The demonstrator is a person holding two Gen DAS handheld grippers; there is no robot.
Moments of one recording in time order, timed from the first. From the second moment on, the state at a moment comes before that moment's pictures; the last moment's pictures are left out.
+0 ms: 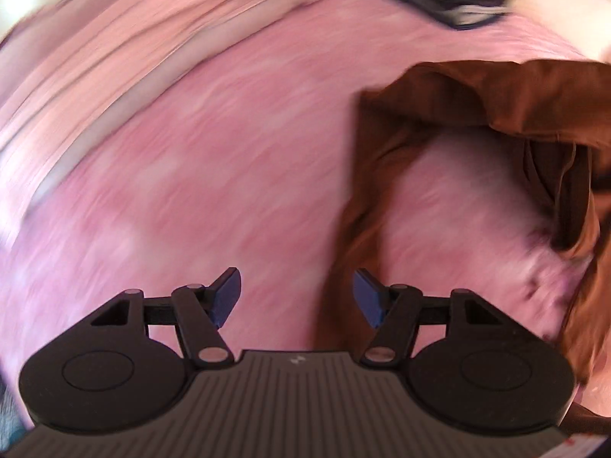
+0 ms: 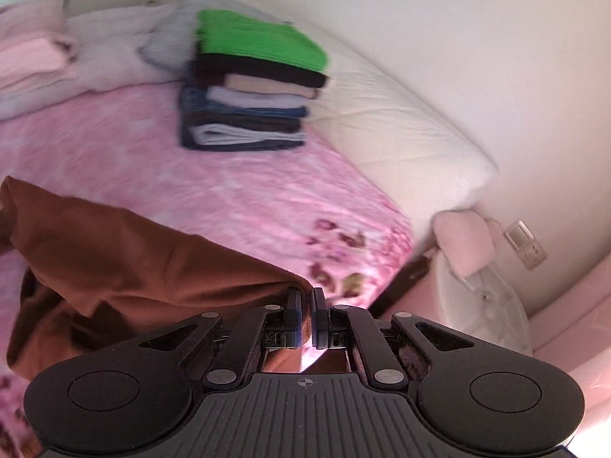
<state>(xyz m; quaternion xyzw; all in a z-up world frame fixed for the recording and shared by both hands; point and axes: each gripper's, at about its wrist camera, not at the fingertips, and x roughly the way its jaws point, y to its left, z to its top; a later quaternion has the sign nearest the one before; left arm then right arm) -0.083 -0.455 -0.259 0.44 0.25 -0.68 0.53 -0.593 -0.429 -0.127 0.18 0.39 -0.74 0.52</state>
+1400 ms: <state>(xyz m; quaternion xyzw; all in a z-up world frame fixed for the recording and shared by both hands) -0.145 -0.567 -0.109 0.16 0.22 -0.72 0.64 -0.602 -0.526 0.009 0.07 0.16 -0.61 0.77</state>
